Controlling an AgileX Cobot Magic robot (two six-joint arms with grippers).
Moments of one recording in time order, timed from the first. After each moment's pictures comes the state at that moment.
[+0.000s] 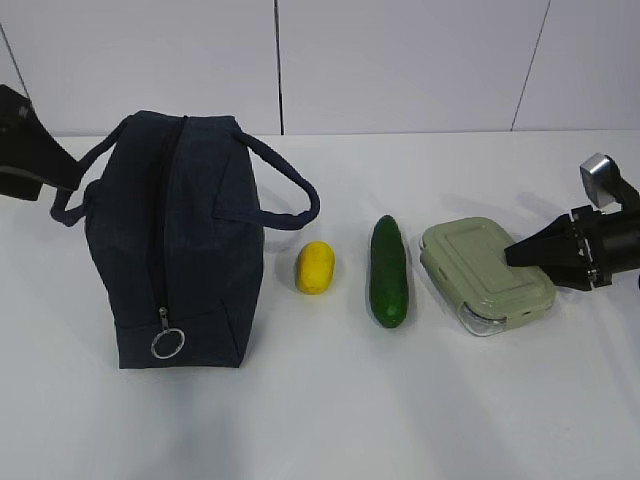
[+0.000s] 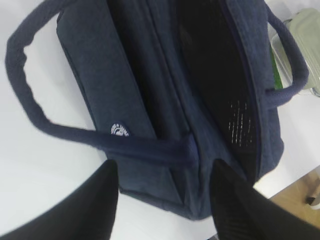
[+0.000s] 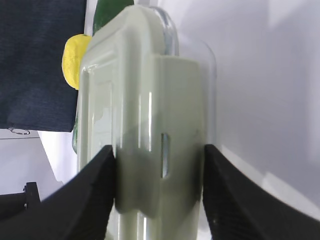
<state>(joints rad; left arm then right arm) 0.01 1.52 -1.14 -0.68 0.95 0.49 -0.39 2.30 -1.37 1.13 1.26 -1.16</state>
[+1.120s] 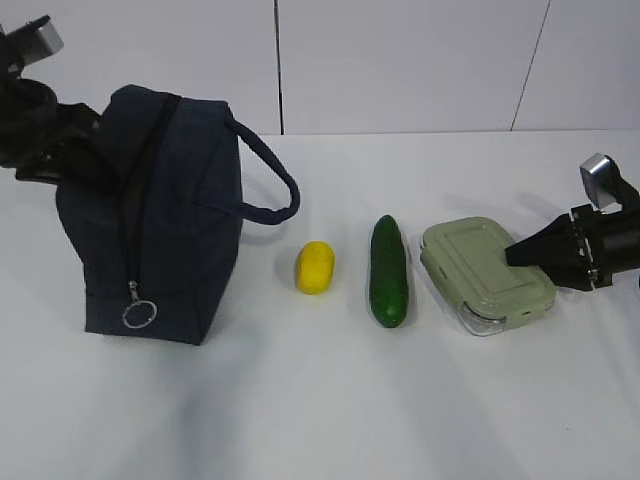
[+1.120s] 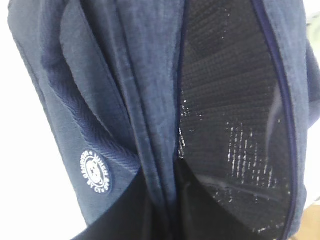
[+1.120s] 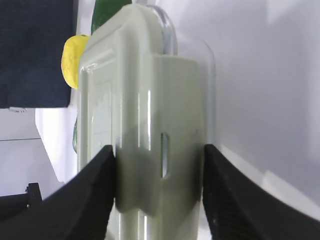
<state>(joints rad) -0.04 1.72 -1.27 -0.64 0.89 0.48 -0.39 2.30 -1.37 1.12 1.26 -1.14</state>
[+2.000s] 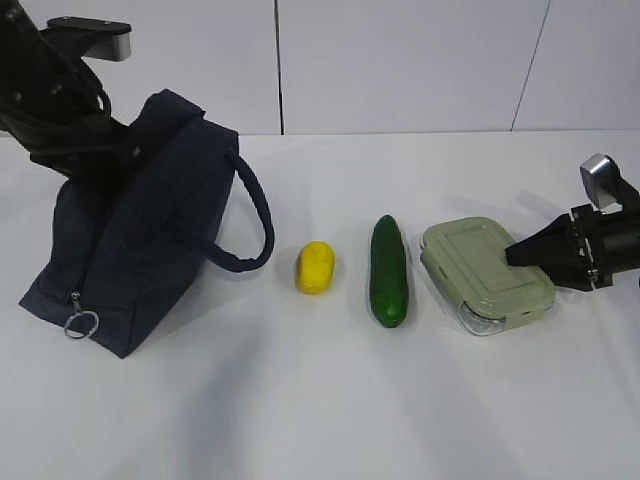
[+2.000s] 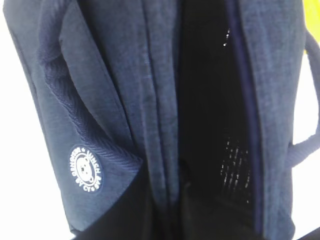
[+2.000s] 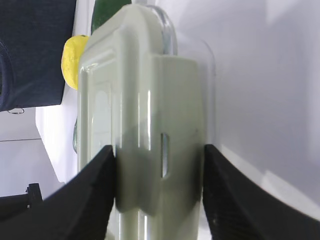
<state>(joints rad) -0.27 1.77 -1.44 -0.14 1.00 0.18 -0.39 2.30 -1.37 1.12 1.27 -1.14</state>
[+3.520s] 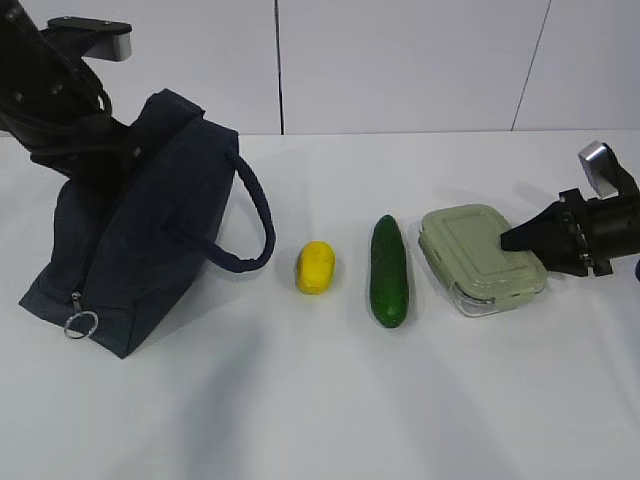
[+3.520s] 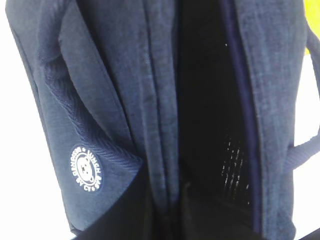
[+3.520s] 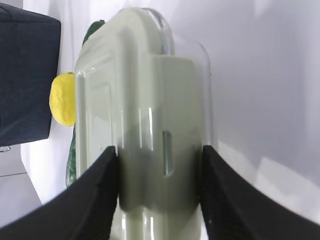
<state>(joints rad) -0.27 1.77 -1.44 -0.14 1.00 0.18 -0.36 2.26 -1.37 1.19 1.17 -1.08</state>
